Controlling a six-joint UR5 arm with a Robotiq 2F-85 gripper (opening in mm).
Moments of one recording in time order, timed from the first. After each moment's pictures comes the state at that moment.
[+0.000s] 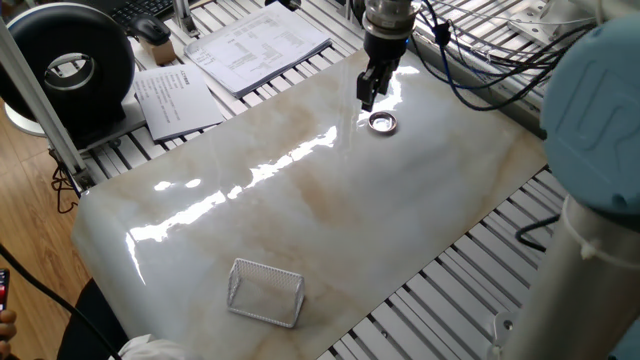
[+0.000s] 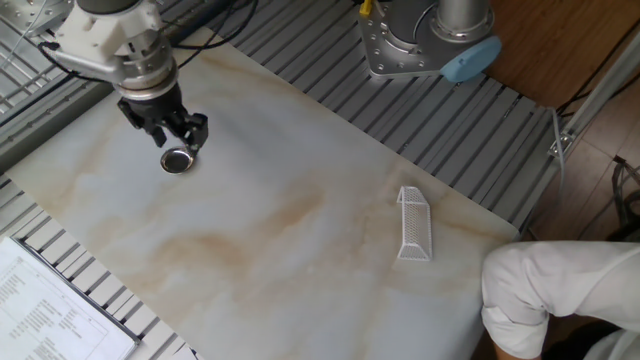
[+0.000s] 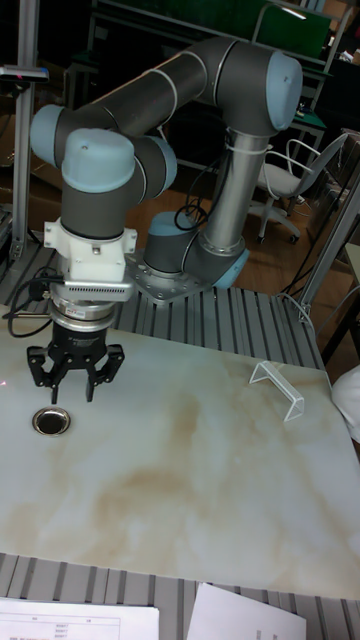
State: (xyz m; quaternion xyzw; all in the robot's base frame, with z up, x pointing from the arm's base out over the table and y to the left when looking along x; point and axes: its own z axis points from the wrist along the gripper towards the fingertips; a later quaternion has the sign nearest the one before) arm 0.572 -0.135 0.072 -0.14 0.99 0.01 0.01
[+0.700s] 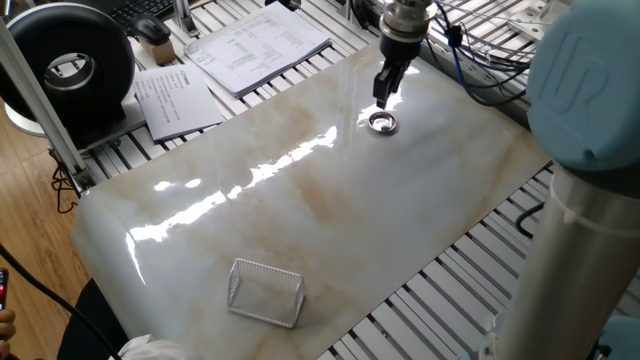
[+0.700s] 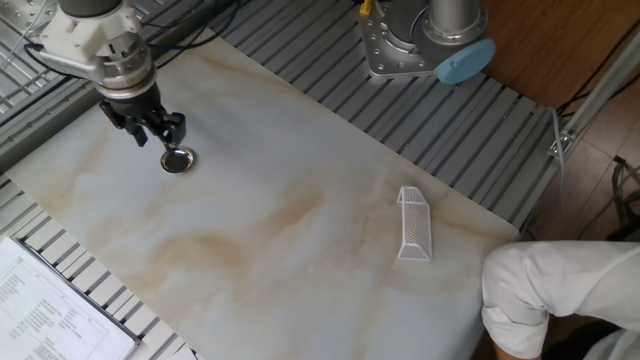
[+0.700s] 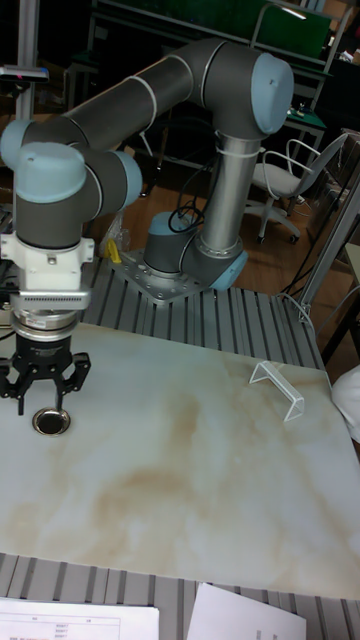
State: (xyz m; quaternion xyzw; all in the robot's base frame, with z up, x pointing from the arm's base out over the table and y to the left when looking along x) arm 0.579 -0.185 0.041 -0.16 0.99 0.02 0.02
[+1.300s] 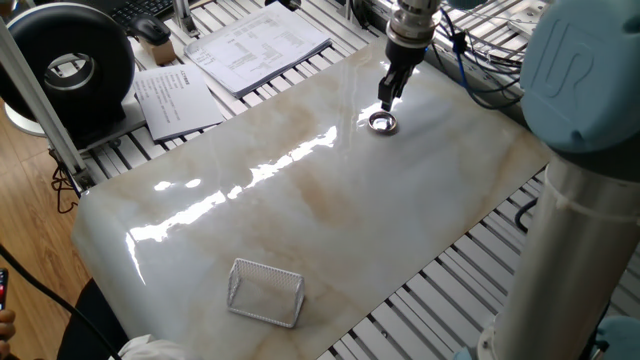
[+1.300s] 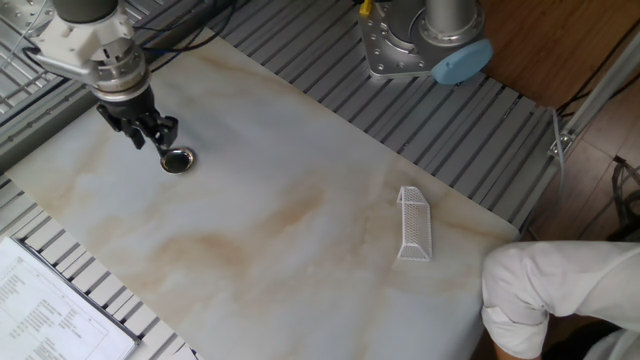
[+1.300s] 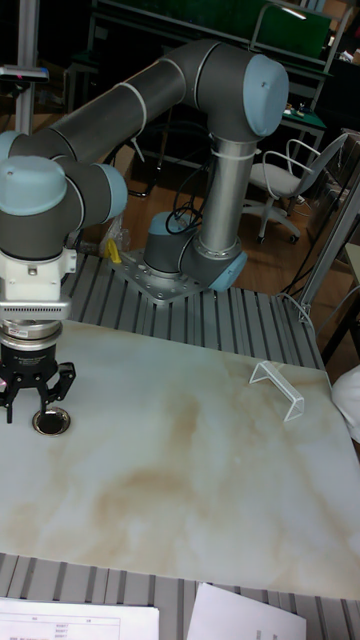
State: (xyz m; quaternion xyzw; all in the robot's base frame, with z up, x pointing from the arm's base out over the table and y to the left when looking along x) arm 0.581 -0.190 0.022 -0.14 0.99 0.04 0.03
